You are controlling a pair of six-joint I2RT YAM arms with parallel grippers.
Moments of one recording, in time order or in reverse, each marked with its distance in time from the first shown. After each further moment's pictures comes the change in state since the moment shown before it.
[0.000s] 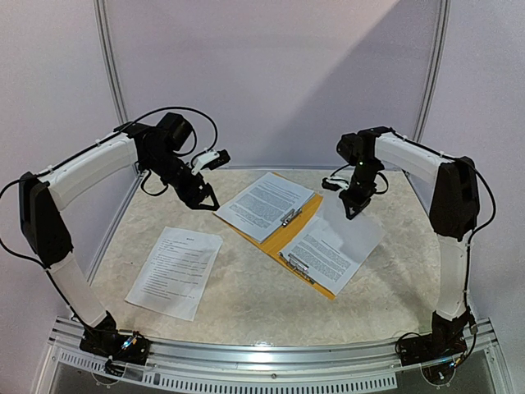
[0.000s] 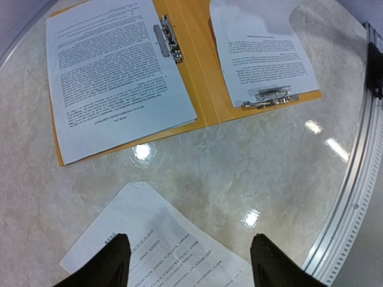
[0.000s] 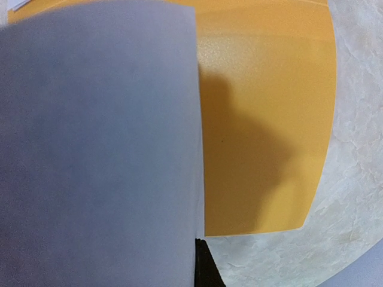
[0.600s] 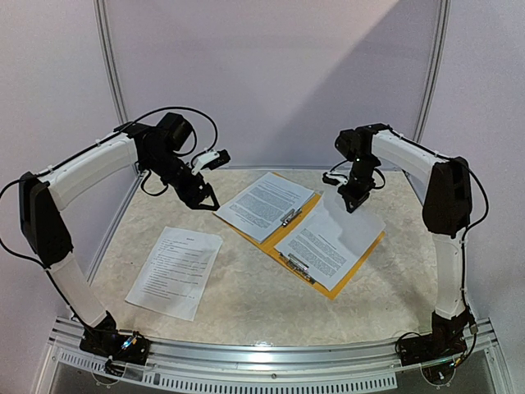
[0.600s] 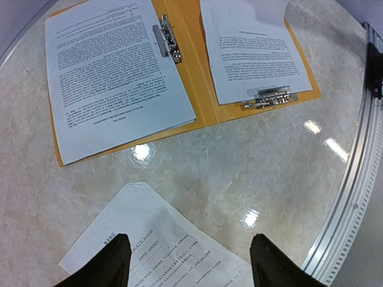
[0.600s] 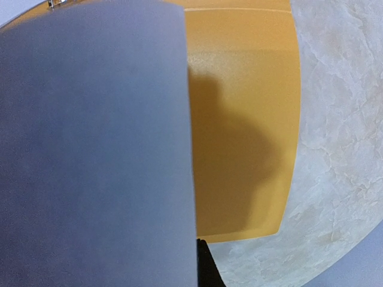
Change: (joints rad) left arm 0.000 0.000 0.000 0.000 0.004 0.000; right arm -0.014 0.073 0.116 -0.016 0.070 0.017
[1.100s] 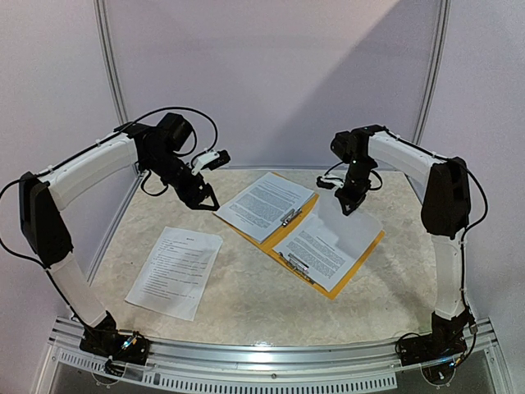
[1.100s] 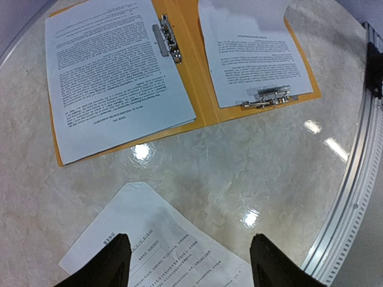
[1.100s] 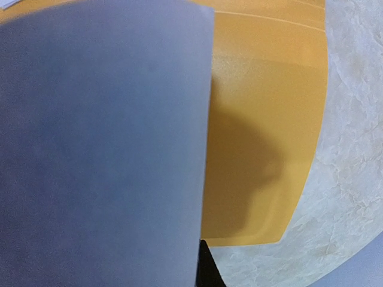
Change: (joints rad) left arm 0.000 0.000 -0.001 0.000 0.000 0.000; right arm 0.029 0.000 -0.010 0.000 -0.019 -0.082
